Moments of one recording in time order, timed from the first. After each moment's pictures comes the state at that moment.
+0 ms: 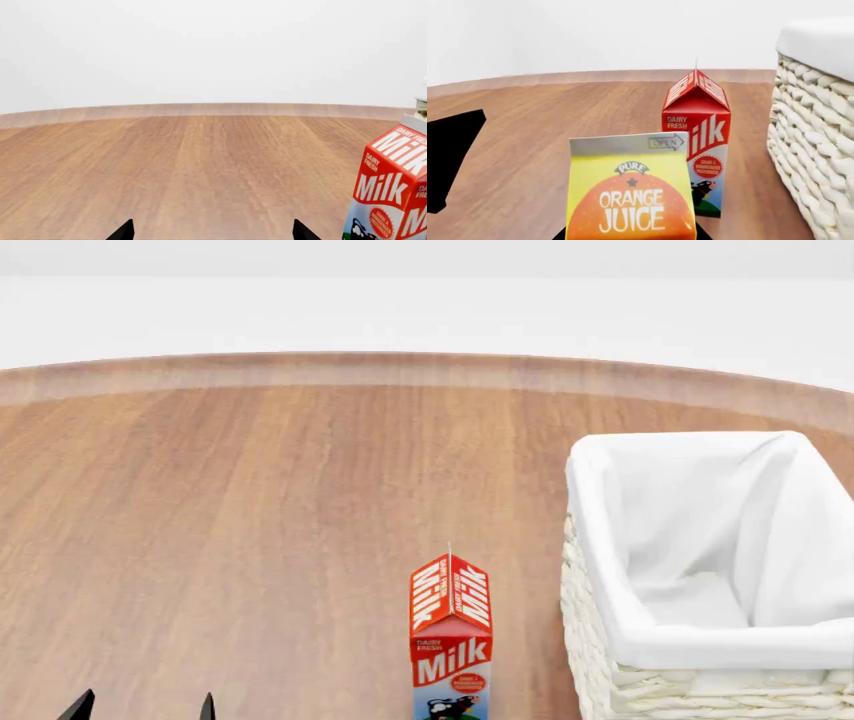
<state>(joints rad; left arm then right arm) -0.05 -0.29 0.36 -0.02 -0.29 0.07 -0.34 -0.06 0.24 -0.56 -0.04 0.27 -0.08 0.28</state>
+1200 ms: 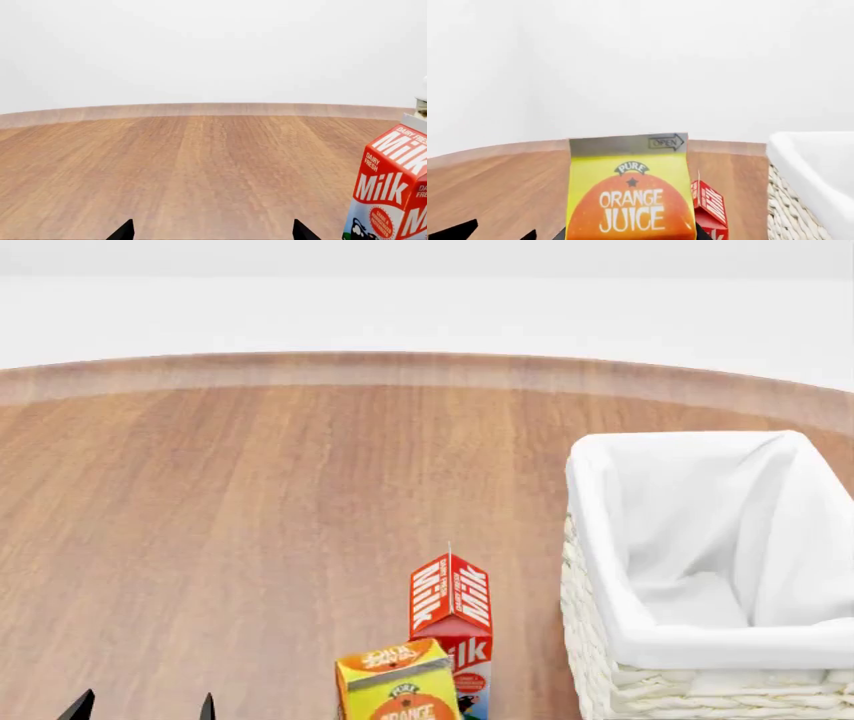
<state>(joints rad) -0.06 -0.30 0.37 -0.03 -0.30 0.08 -0.35 -0.07 0.36 -0.56 -0.58 0.30 0.18 0.40</state>
